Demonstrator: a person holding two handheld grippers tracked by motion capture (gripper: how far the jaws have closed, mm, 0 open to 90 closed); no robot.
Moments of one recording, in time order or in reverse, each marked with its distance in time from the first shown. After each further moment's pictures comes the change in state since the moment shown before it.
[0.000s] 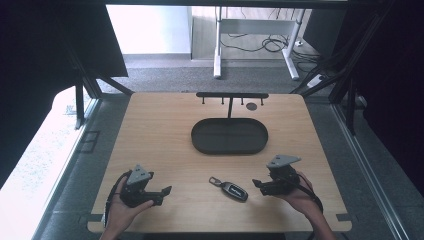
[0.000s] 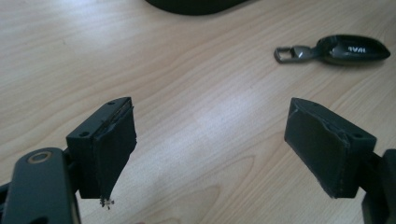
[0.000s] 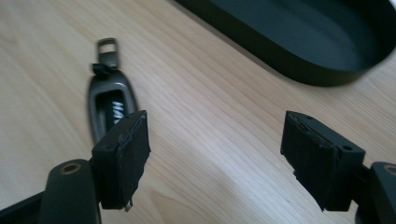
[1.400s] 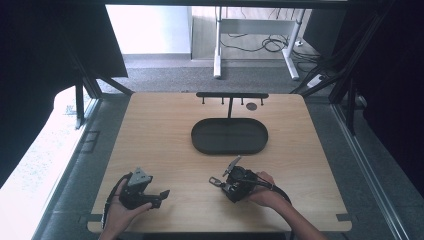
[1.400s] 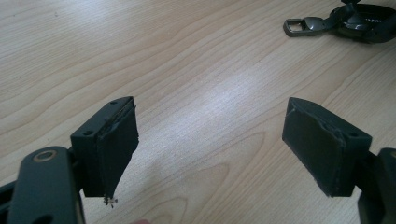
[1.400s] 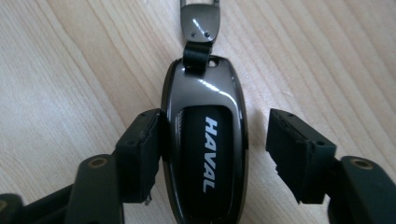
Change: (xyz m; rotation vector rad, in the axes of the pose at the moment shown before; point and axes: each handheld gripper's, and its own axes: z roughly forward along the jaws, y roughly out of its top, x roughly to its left) left arm 0.005 -0.009 0.004 0.054 -0.006 0.005; right arm 0.059 0.037 0.085 0.383 0.139 -0.213
